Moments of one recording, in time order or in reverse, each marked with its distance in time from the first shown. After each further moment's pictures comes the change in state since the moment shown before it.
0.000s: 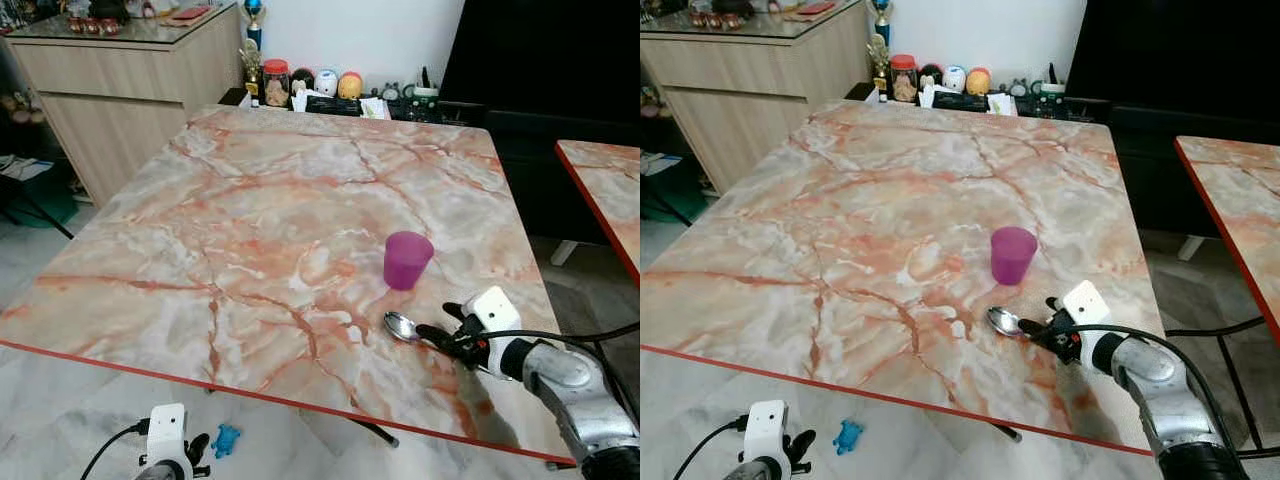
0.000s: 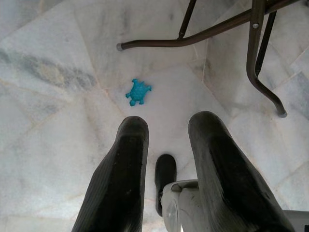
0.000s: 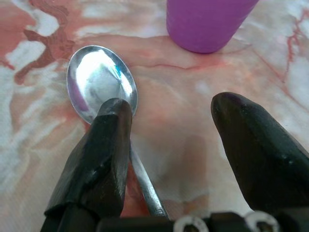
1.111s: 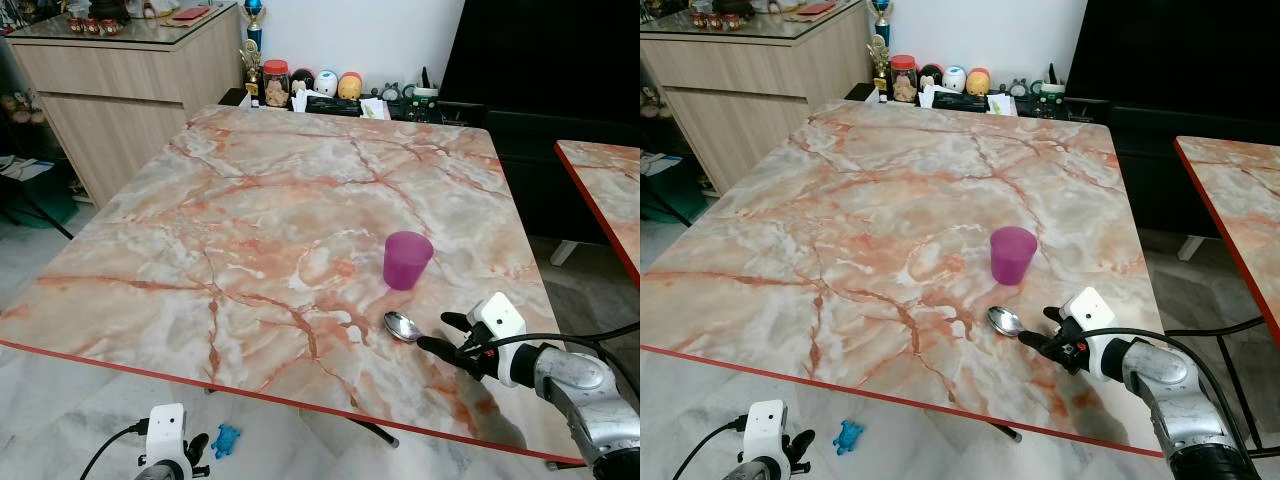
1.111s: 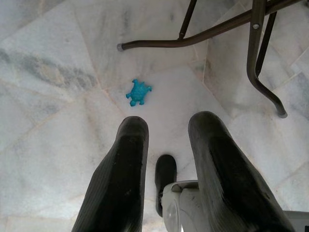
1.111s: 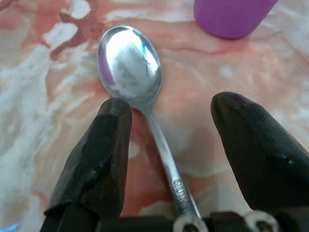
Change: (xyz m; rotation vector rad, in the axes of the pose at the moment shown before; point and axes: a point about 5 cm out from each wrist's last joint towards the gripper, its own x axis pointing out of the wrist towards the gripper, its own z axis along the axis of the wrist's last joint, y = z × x) left arm 0.000 0.001 0.000 -0.001 -0.001 0.002; right arm -0.010 -0.001 -0.006 0.007 0.020 0.114
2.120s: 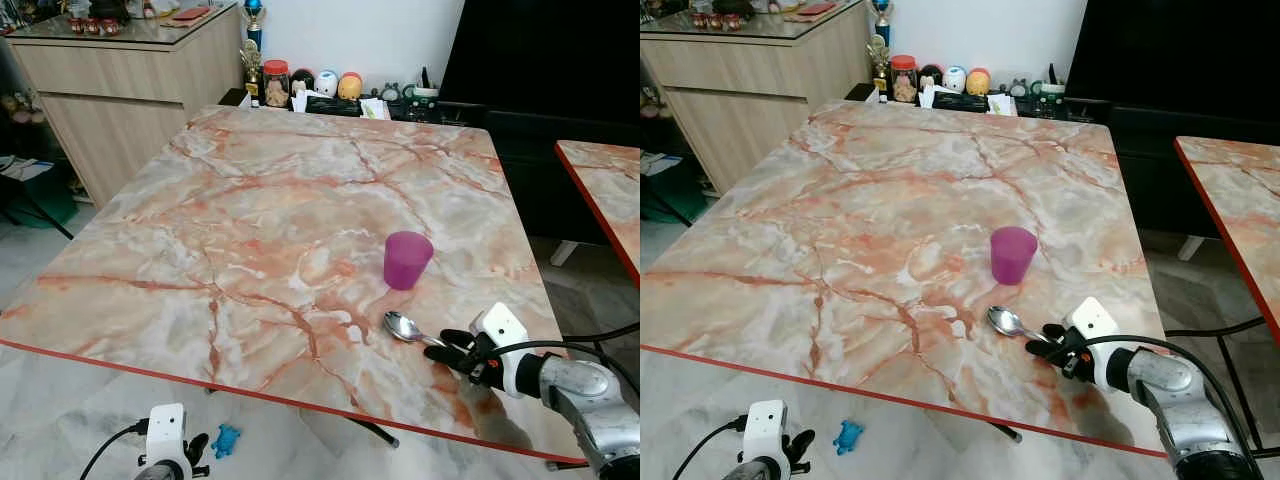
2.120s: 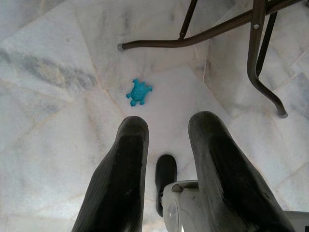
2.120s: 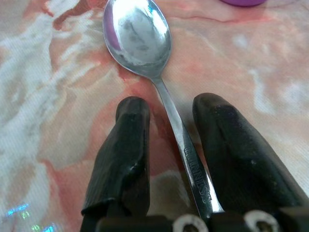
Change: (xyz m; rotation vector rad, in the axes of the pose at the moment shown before) left arm 0.000 0.000 0.000 0.000 0.000 0.001; right arm -0.005 0.001 -0.010 0.011 0.059 0.017
